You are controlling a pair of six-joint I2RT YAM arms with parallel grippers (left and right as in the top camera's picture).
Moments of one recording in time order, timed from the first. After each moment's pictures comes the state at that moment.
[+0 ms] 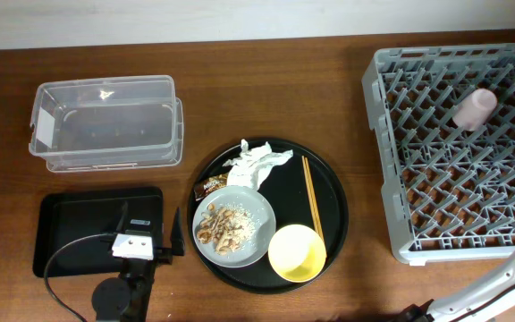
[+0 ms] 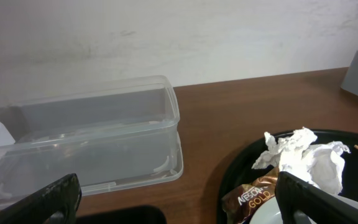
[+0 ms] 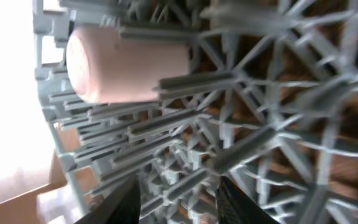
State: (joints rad) left arm -0.06 0.01 0.02 -0.08 0.06 0.06; right arm -0.94 2.26 1.96 -1.16 -0.78 -0.03
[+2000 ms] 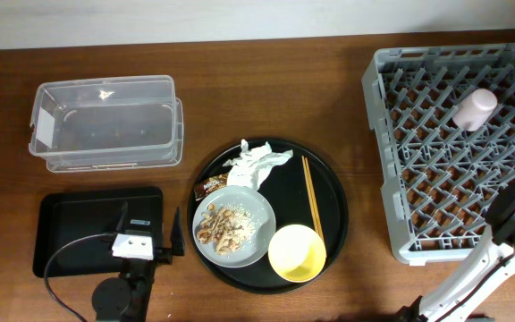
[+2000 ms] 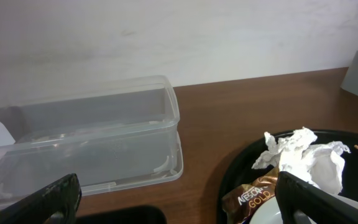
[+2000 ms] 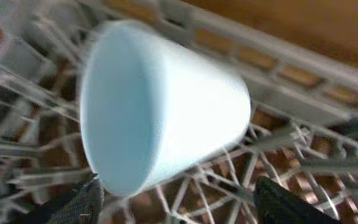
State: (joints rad) left arm -0.06 0.01 0.02 -0.08 0.06 0.06; right arm -0.64 2.25 2.01 -0.70 0.32 0.40
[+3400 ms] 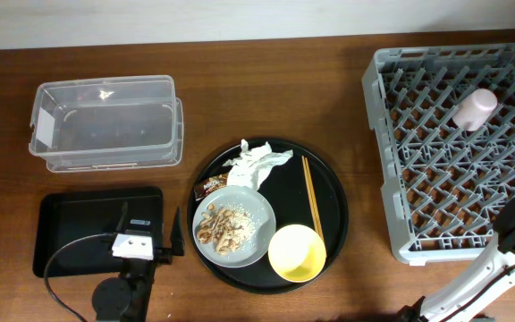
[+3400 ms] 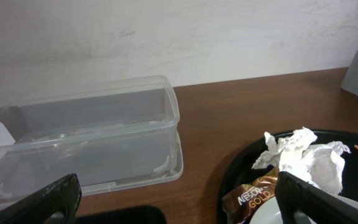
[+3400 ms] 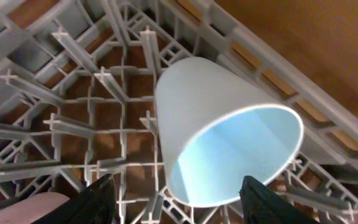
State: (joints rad) left arm -0.06 0.01 0.02 -0.08 0.06 0.06; right arm -0.69 2.19 2.02 -0.72 0.09 0.08
